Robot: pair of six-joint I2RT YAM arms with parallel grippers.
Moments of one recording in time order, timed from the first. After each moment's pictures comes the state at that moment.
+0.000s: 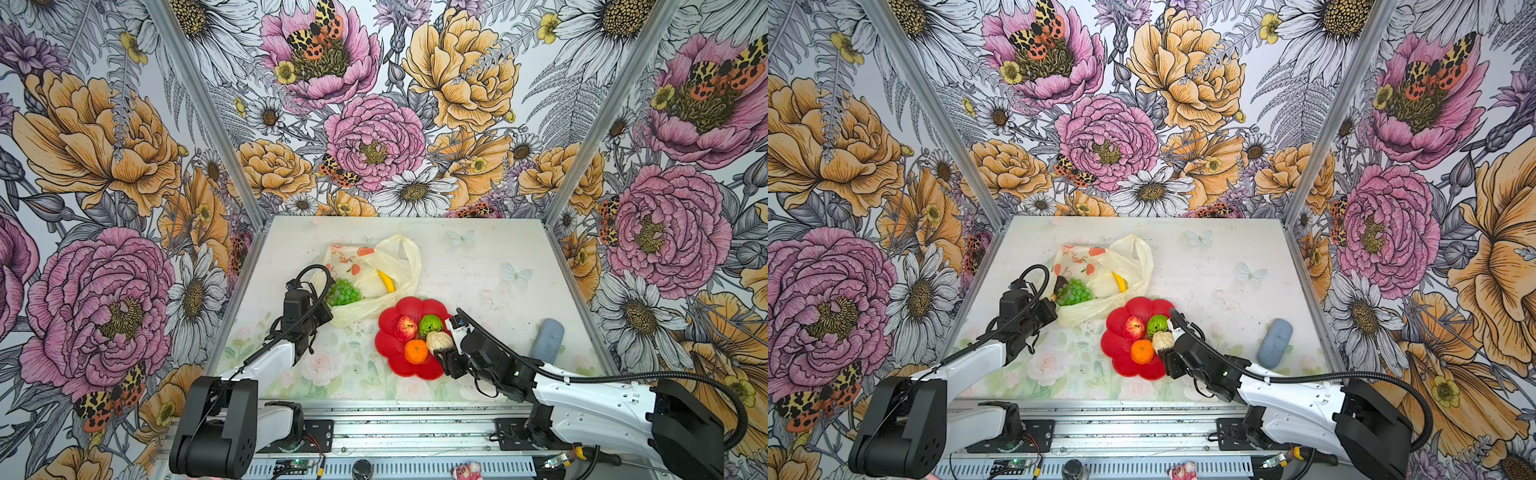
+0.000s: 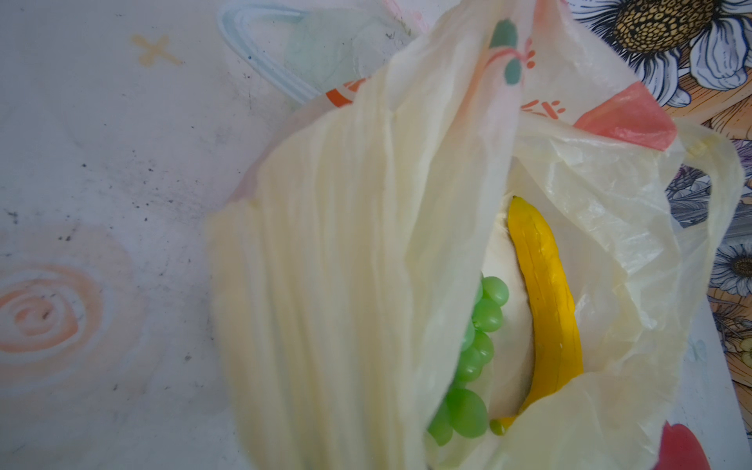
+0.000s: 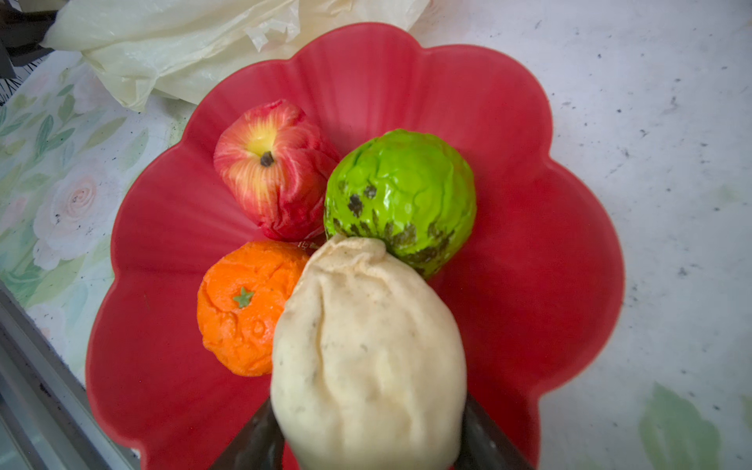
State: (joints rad) left arm -0.09 1.21 0.41 0.15 0.07 -0.60; right arm 0.94 1.03 0.36 -0.09 0.15 0.49
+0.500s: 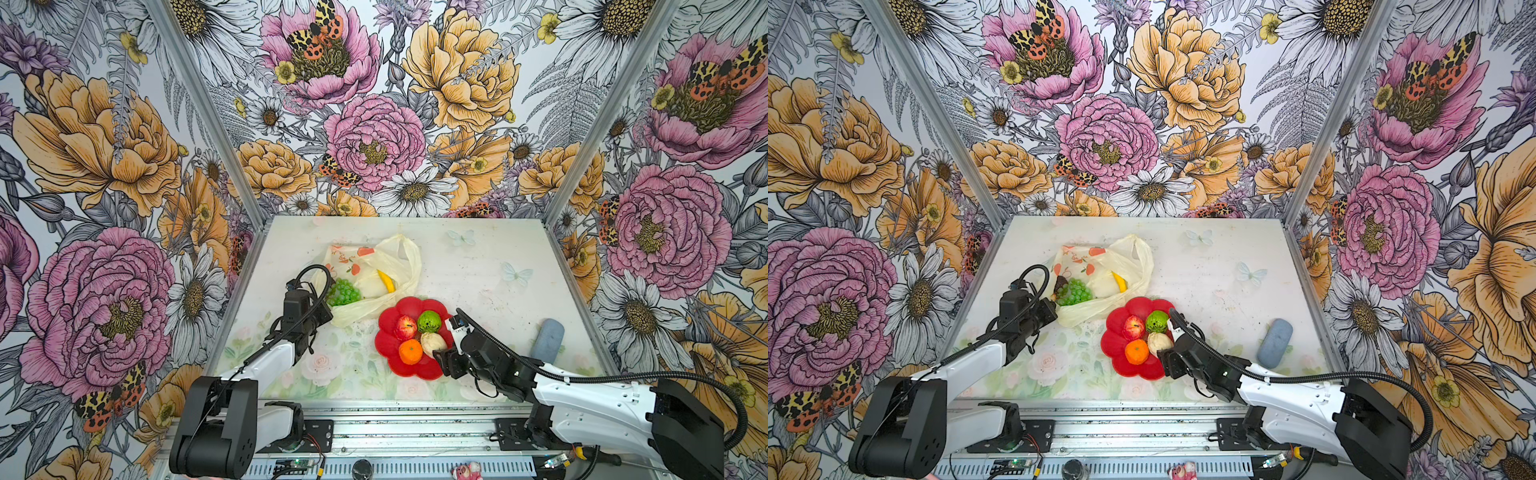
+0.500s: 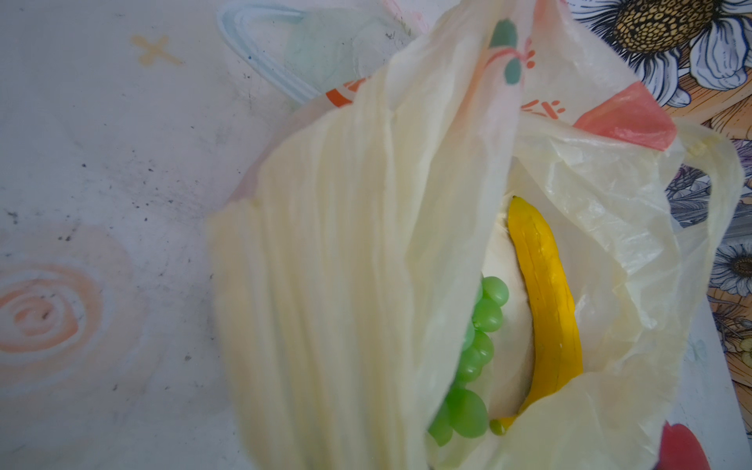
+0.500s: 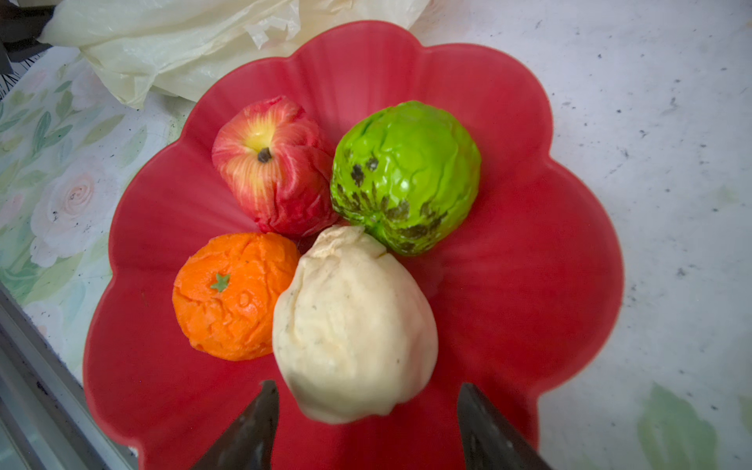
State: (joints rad) left arm -0.09 1.21 0.41 0.15 0.07 -0.60; right arm 0.94 1.03 0.36 -0.10 0.15 0.48
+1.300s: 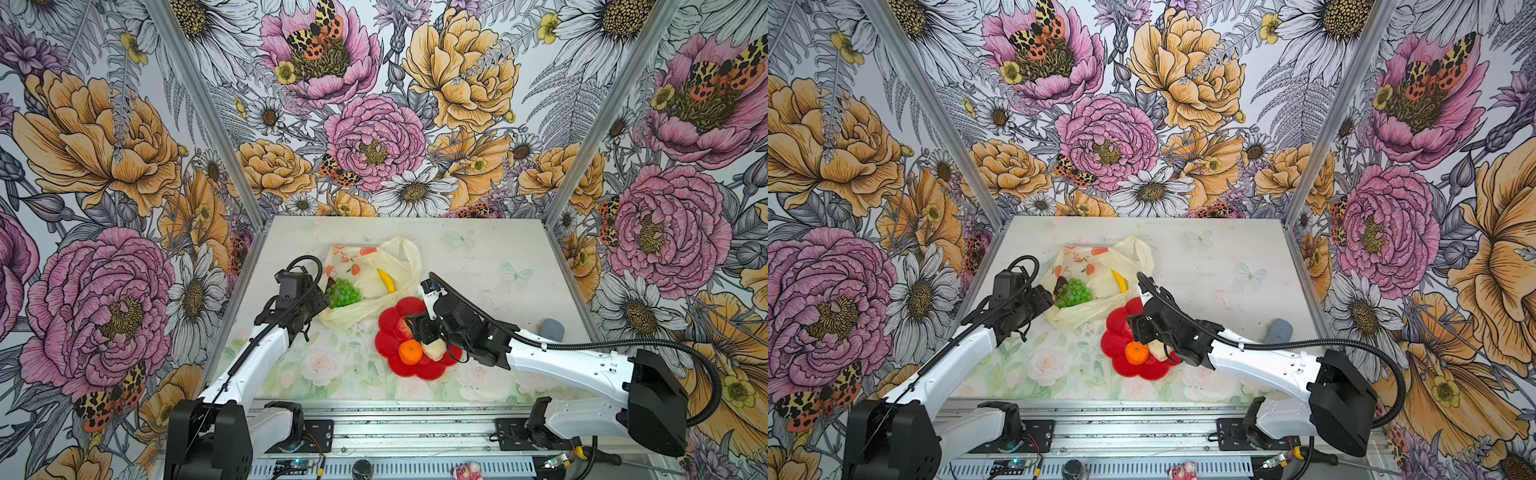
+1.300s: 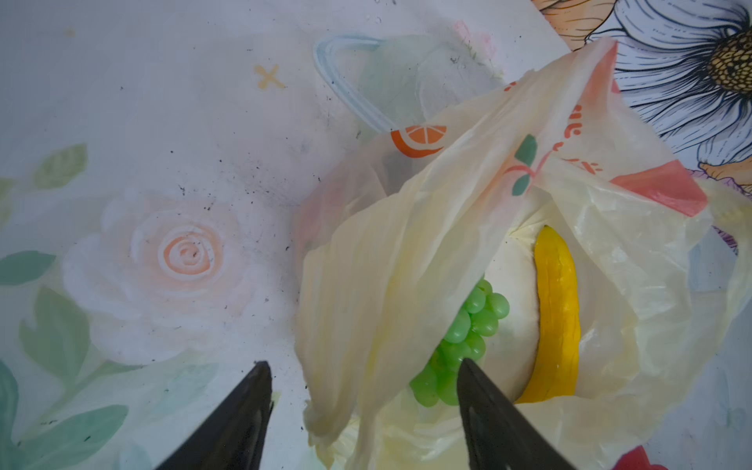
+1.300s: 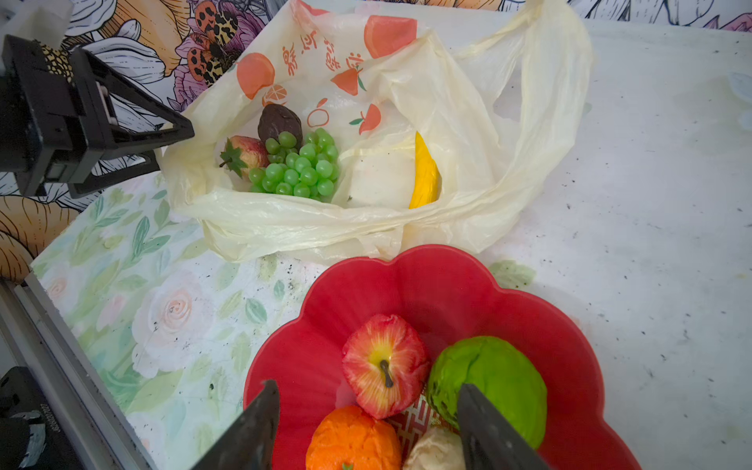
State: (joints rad) left arm -0.12 1.14 0.72 -0.43 -0.11 -0.68; right arm 0.94 1.31 0.82 -0.17 0.16 0.39
